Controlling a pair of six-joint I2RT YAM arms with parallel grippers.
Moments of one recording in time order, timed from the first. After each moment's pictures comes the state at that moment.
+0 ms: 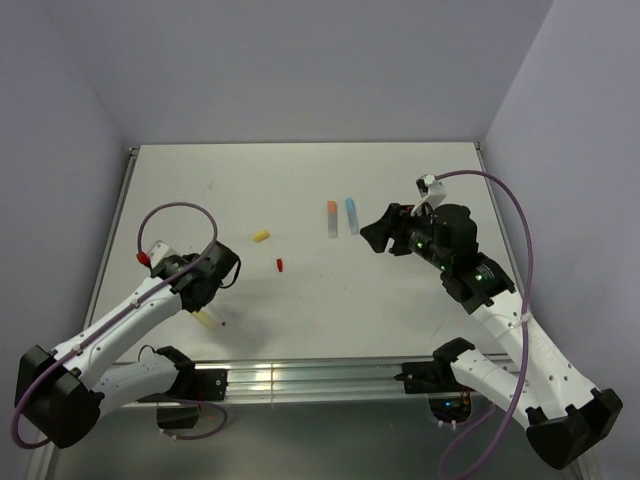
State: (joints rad) left arm -0.61 1.04 0.81 -1.10 -0.66 -1.57; right arm 0.44 0.82 0.85 -0.36 -0.15 0.49
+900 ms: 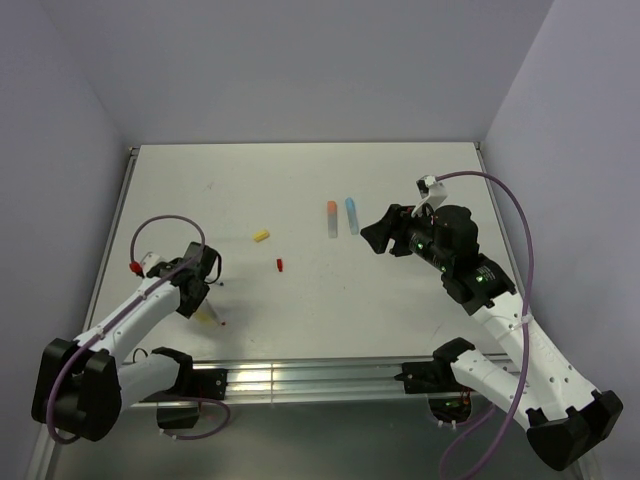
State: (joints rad) left arm -0.33 1.09 0.60 -0.85 -0.56 -1.36; right arm 0.44 0.81 0.84 -0.36 -0.15 0.48
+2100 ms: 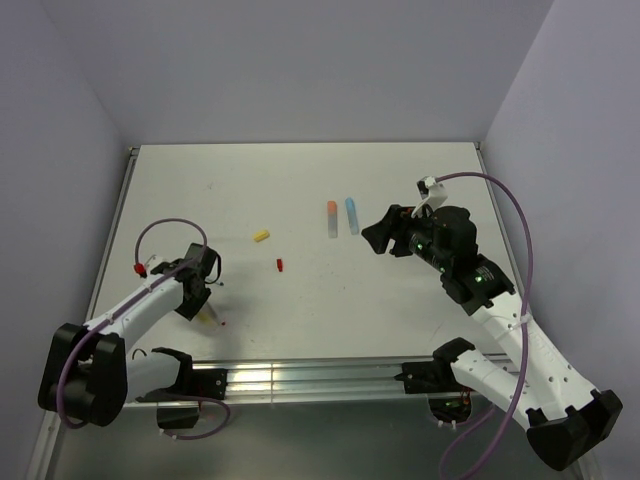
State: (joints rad) left arm -0.29 1.16 0.55 -0.77 -0.51 -1.30; right arm 0.44 0.81 0.83 -0.36 -0.13 0.48
